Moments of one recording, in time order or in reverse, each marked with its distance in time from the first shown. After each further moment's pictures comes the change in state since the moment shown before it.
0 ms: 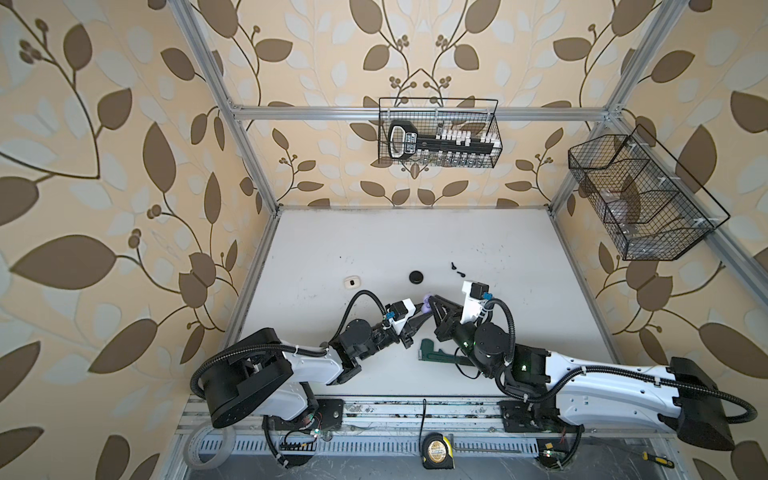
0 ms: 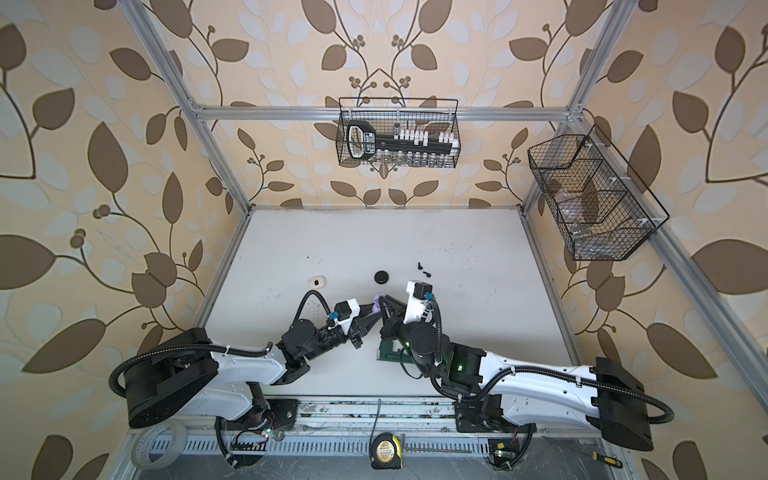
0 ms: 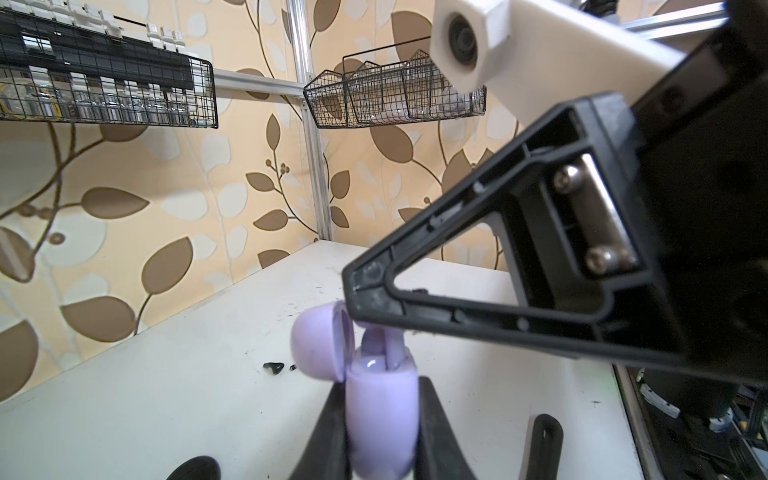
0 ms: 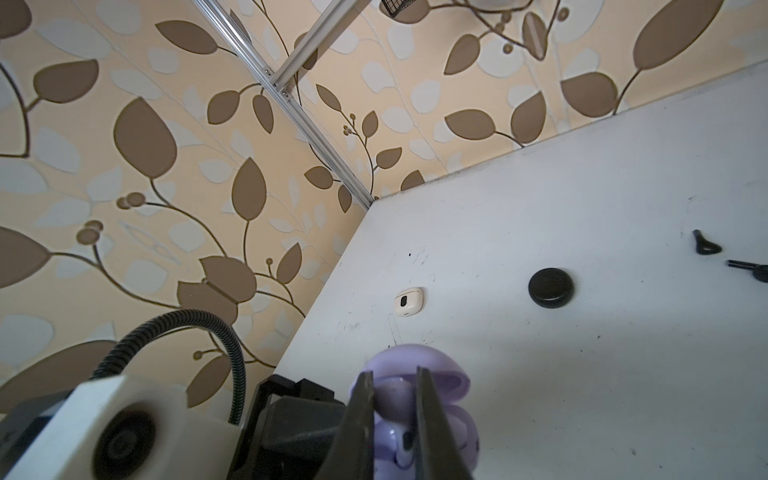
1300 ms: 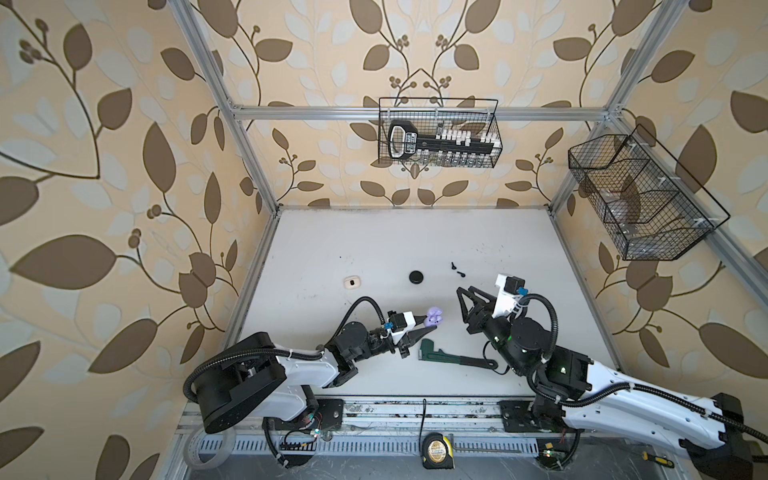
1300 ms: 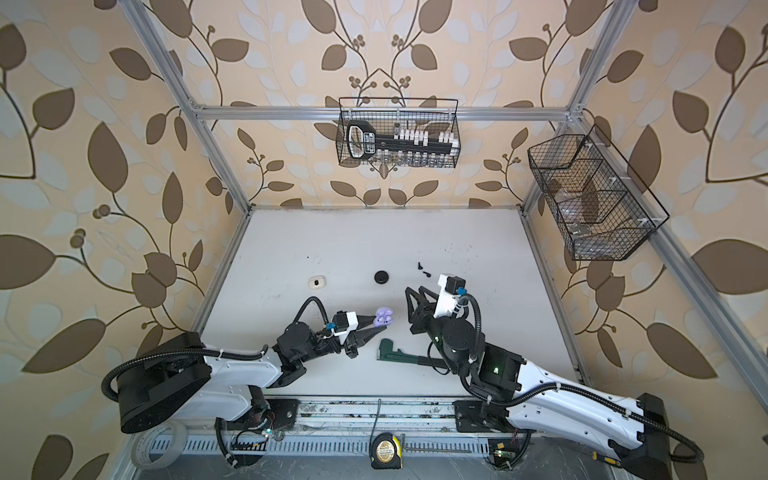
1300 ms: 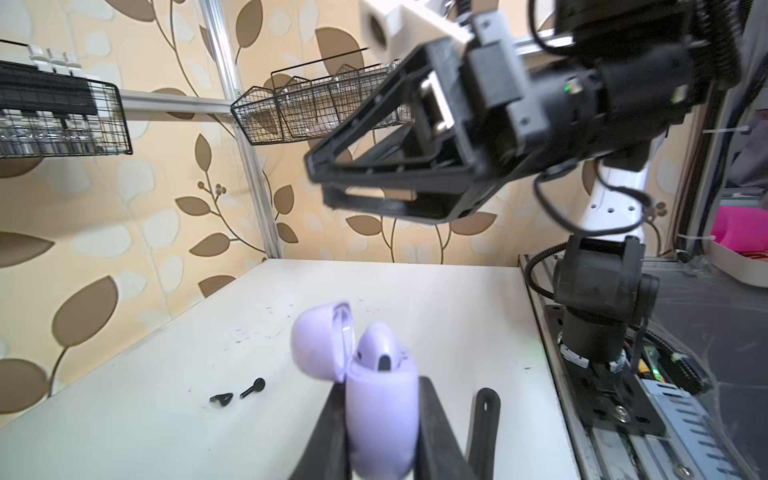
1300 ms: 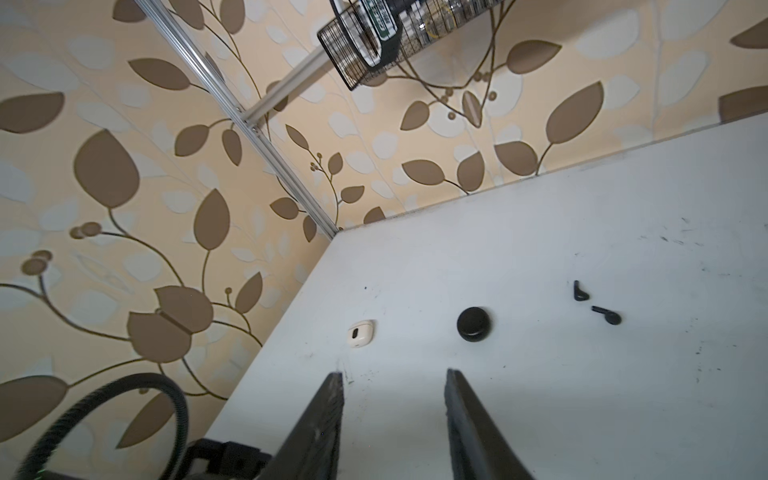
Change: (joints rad) left arm 0.000 -0.049 -0.035 0.002 0.218 0.044; right arm -0.181 -0.266 -0.004 -0.287 -0.074 -0.105
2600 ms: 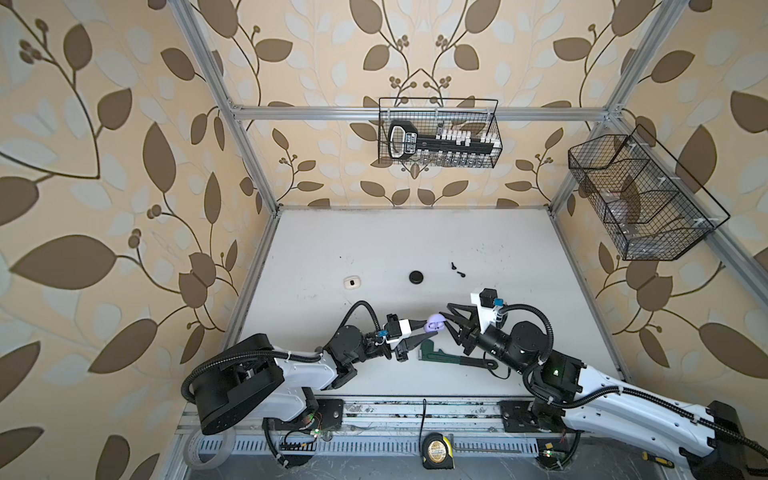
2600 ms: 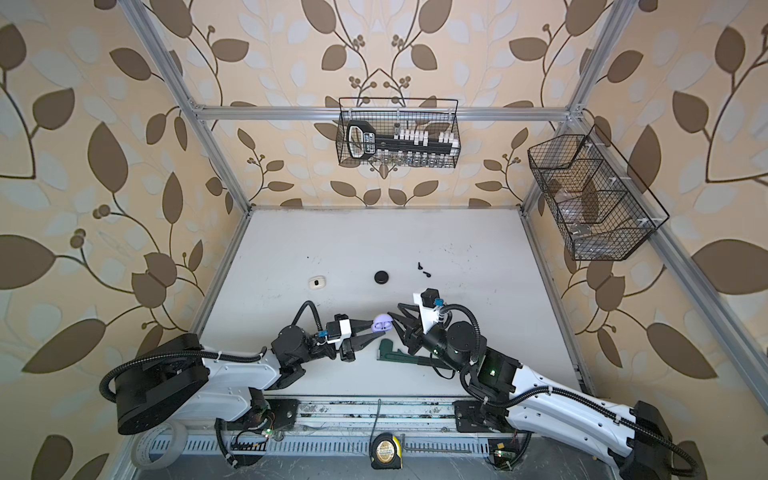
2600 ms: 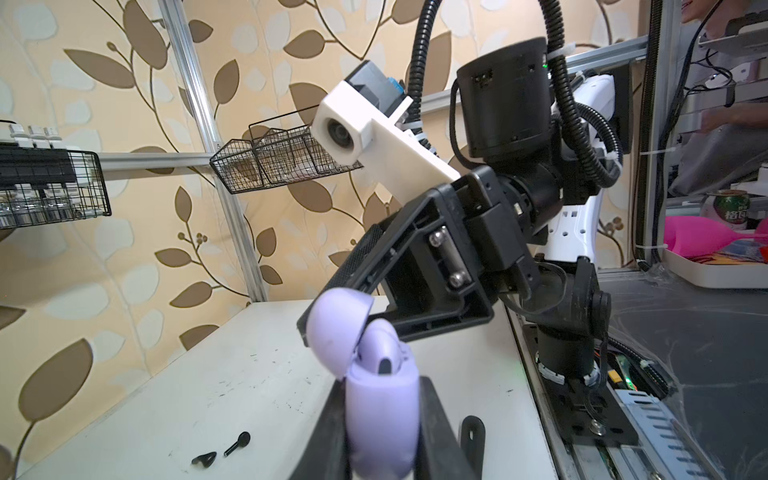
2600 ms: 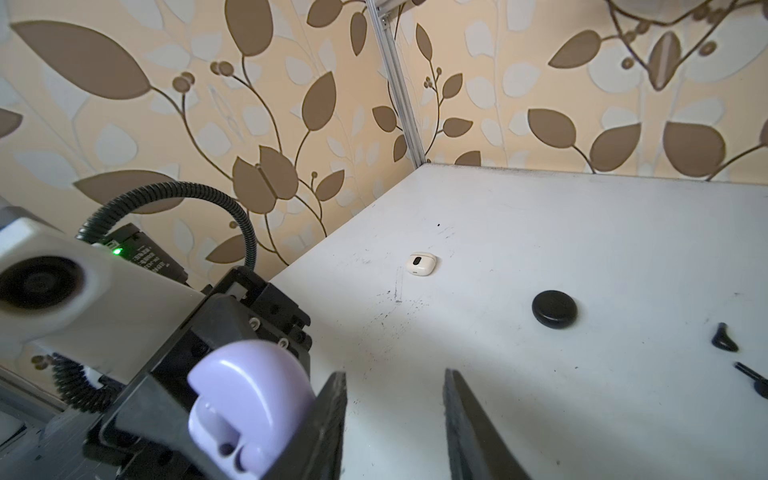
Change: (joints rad) left arm -0.004 -0.006 -0.017 0.098 0.042 0.020; right arm -0.018 -0.077 -0.151 0.169 -0.438 -0.283
